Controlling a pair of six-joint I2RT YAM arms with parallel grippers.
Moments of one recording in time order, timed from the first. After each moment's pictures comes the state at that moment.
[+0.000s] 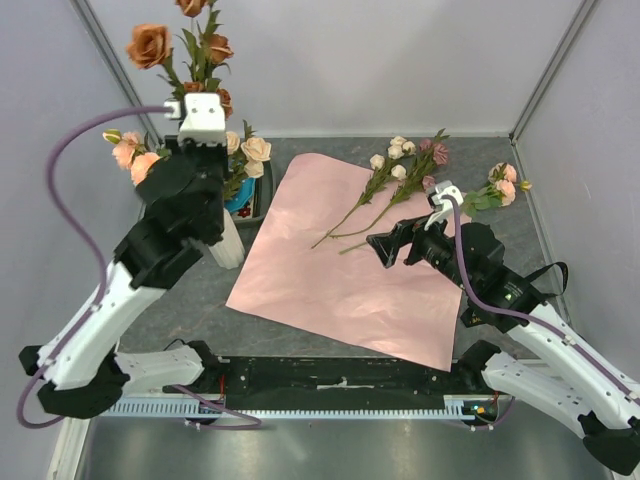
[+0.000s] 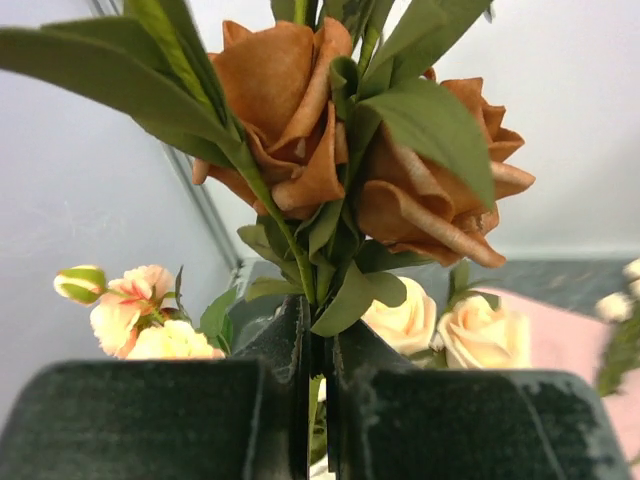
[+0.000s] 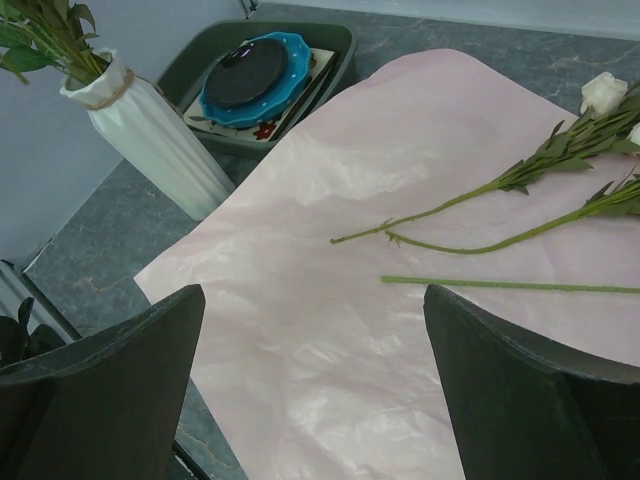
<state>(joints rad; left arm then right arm) -0.91 1.04 1.56 -0.24 -1.03 0.35 0.70 0.77 0.83 -0.22 0.04 0.34</state>
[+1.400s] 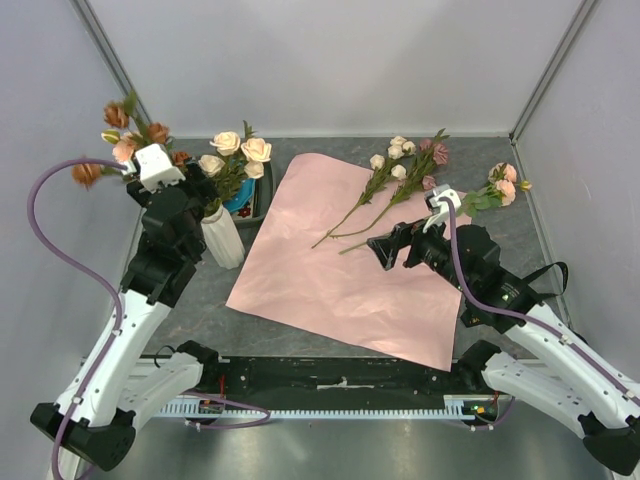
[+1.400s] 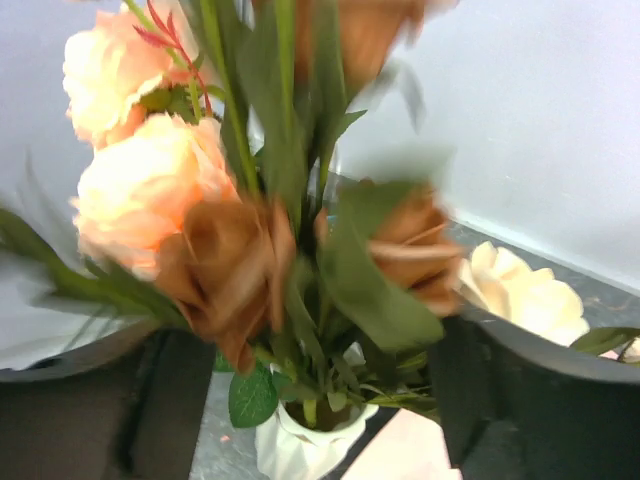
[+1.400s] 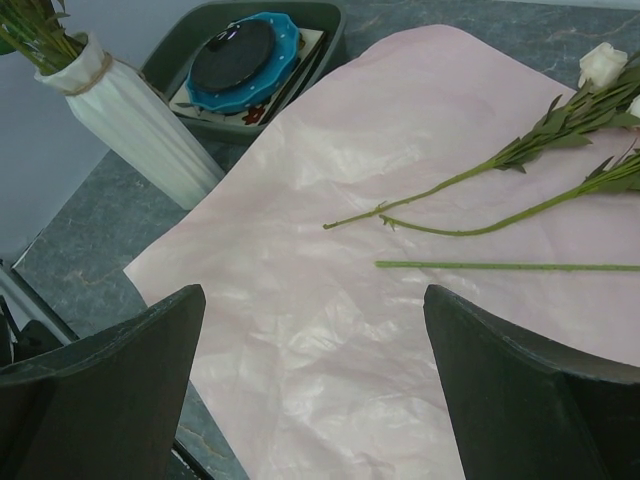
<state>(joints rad) -0.39 0.87 1.04 -0.19 -0.78 -0.18 0.70 0.77 0.80 -0.22 0.05 0.35</state>
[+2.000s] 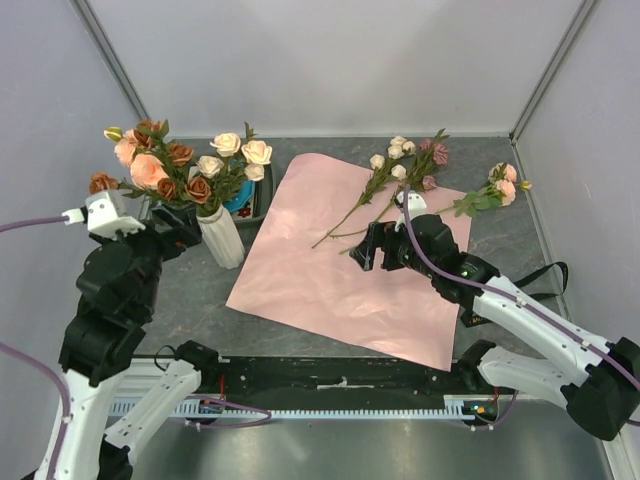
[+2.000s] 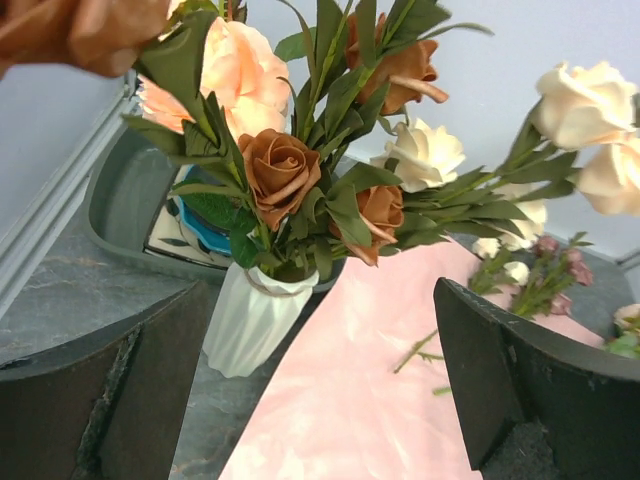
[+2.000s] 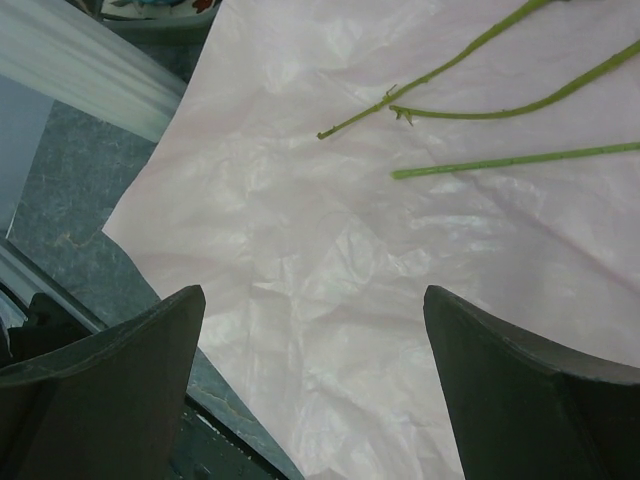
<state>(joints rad) -0.39 0.59 1.14 -0.64 -0.52 -0.40 0.70 1.01 0.78 -0.22 0.00 0.53</state>
